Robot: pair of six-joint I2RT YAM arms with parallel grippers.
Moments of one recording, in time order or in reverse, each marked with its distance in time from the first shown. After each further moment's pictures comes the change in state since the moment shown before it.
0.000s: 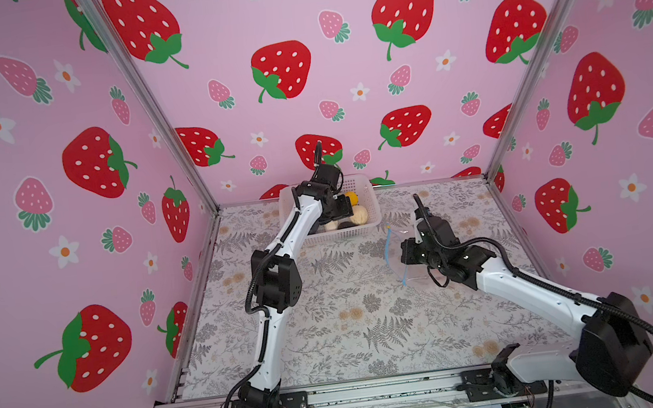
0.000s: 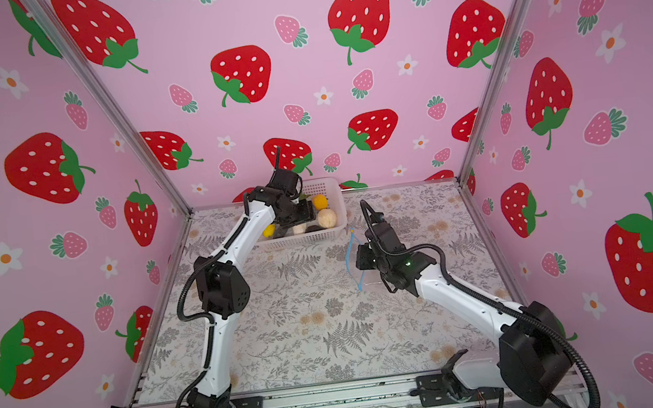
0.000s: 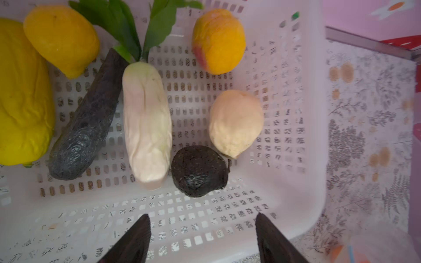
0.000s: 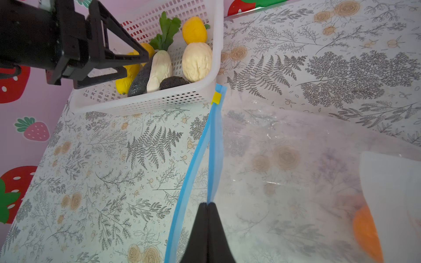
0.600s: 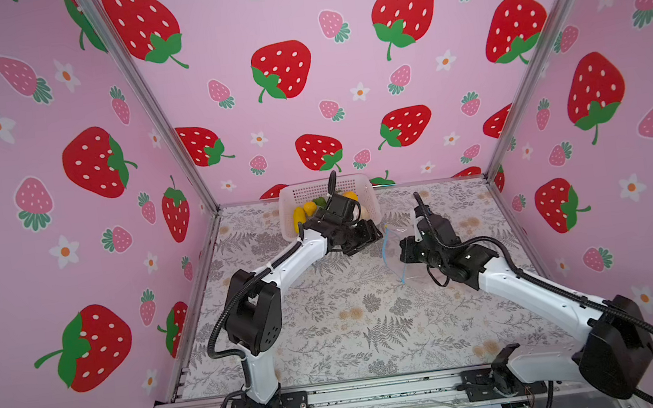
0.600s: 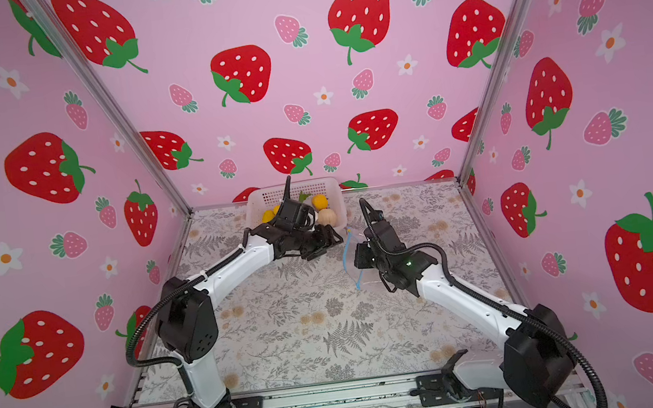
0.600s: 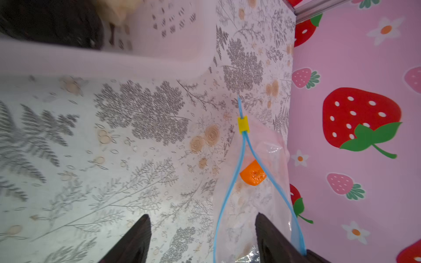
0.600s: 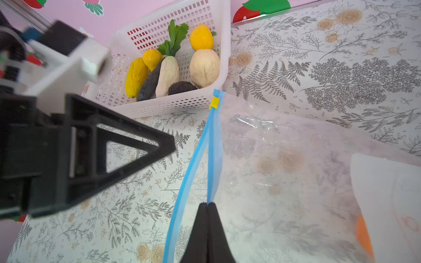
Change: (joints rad) left arm -0.154 -0.489 -0.756 0.468 0.235 -0.272; right arm 0.024 -0.030 0.015 -0.021 0.012 0.012
